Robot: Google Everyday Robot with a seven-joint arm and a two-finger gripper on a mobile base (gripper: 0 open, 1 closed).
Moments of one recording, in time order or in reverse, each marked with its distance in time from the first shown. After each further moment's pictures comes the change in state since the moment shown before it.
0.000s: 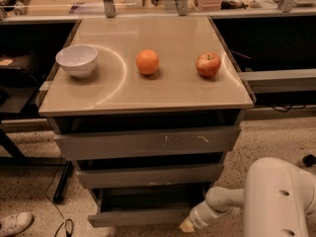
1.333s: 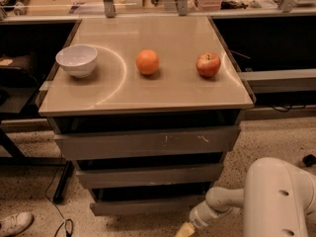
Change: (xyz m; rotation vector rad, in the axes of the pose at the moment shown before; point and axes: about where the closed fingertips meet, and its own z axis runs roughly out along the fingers) arm 0.000 0.000 0.000 0.000 0.000 0.000
